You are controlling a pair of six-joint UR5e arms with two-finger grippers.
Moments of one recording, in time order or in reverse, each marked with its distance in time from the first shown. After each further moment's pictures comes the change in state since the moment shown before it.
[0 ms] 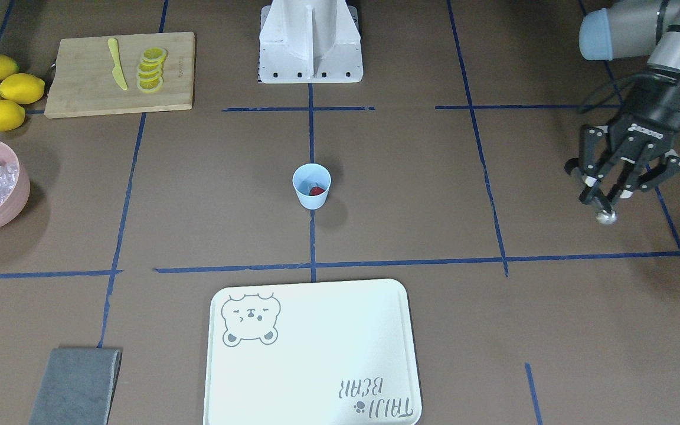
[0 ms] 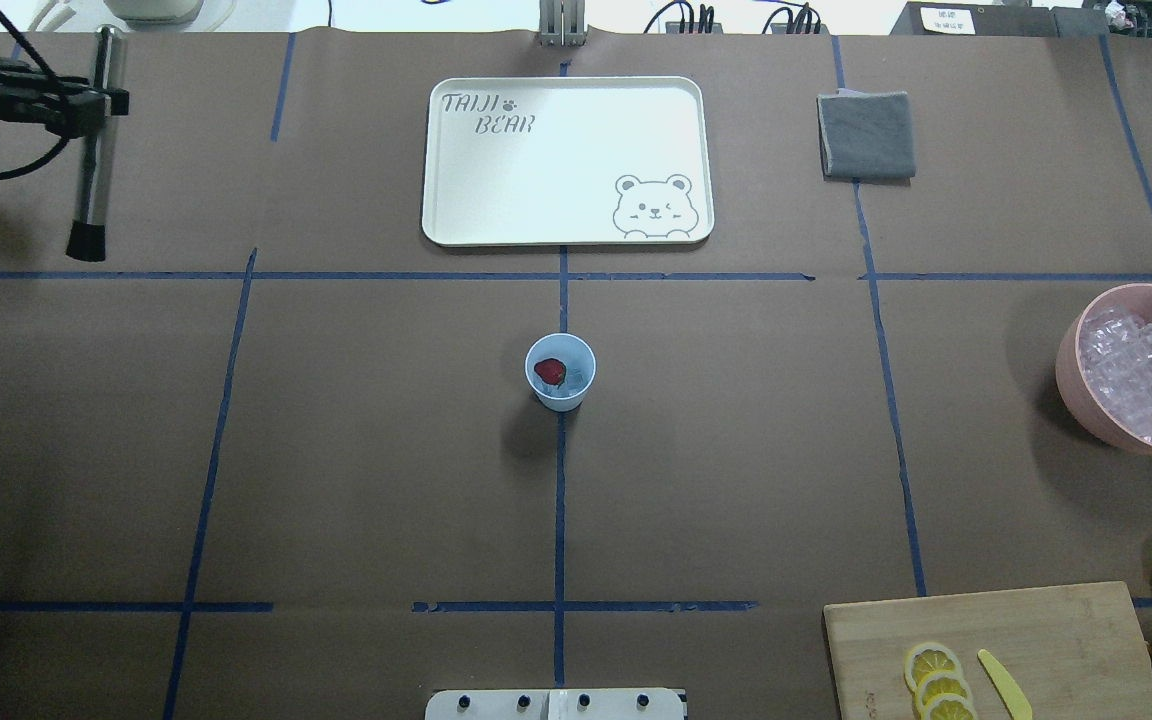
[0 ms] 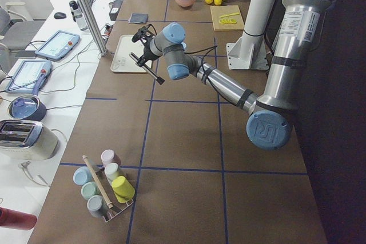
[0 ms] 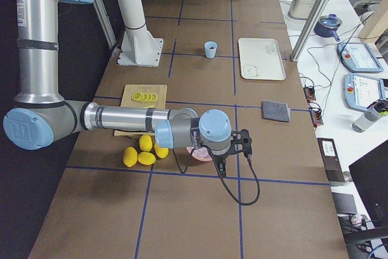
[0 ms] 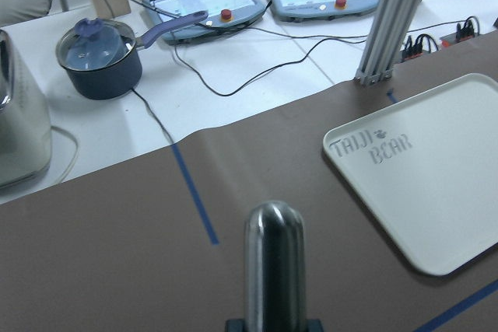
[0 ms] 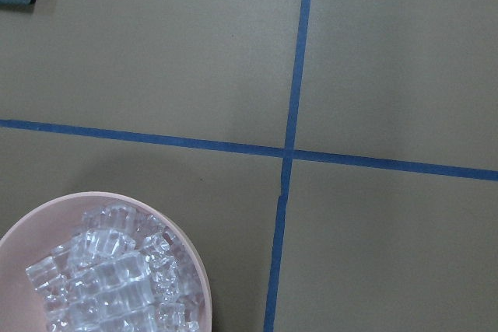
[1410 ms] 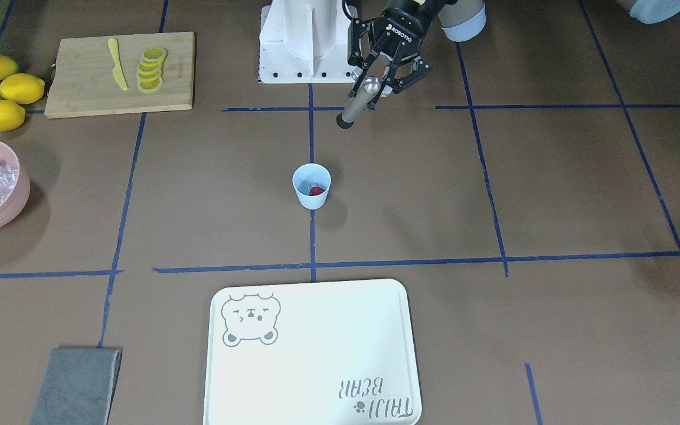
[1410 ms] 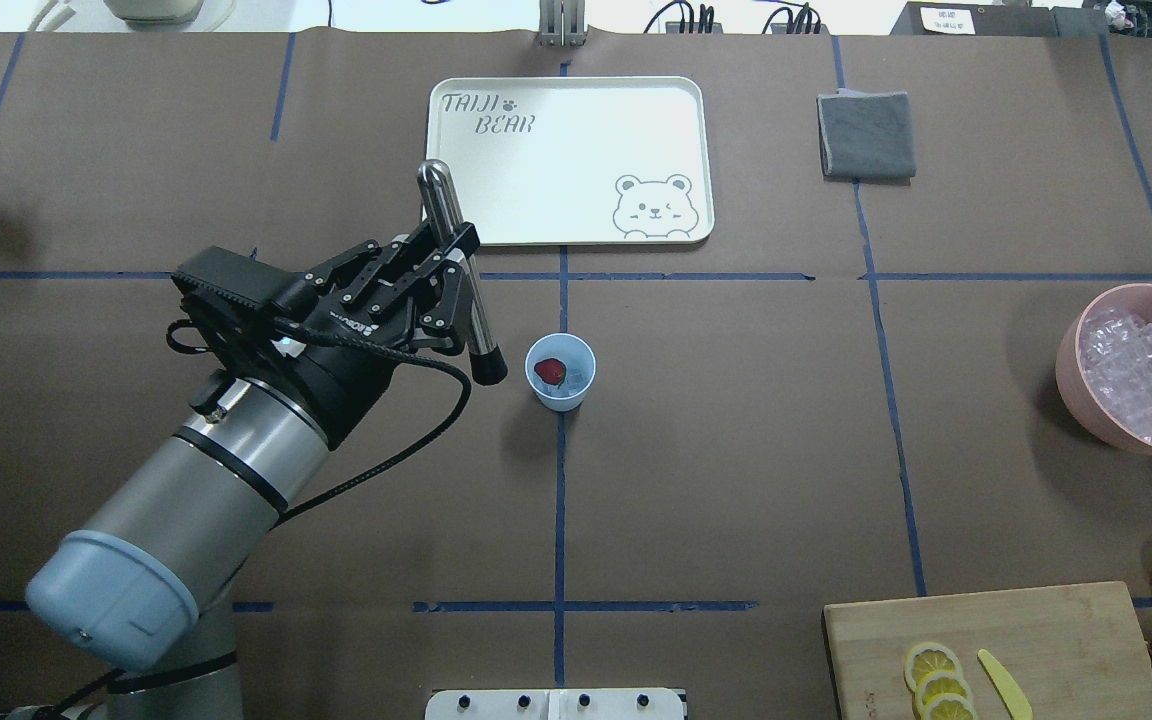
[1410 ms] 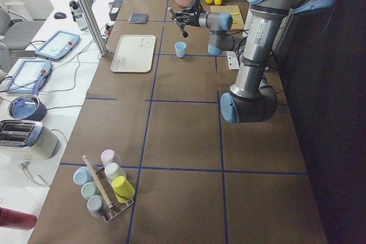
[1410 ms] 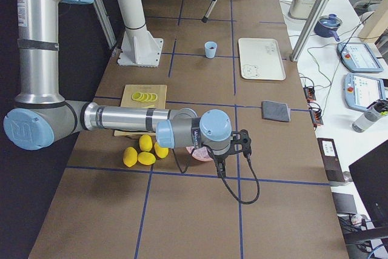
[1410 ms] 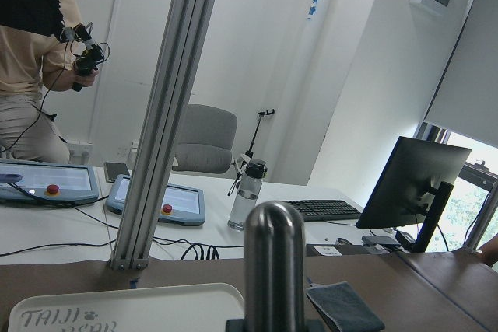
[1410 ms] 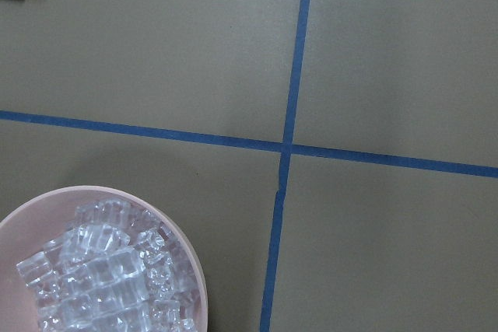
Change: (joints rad) left arm 0.756 -0.205 -0.015 -0.375 1.048 -0.086; right arm -0.015 -0.001 -0.002 -0.001 -0.017 -0.003
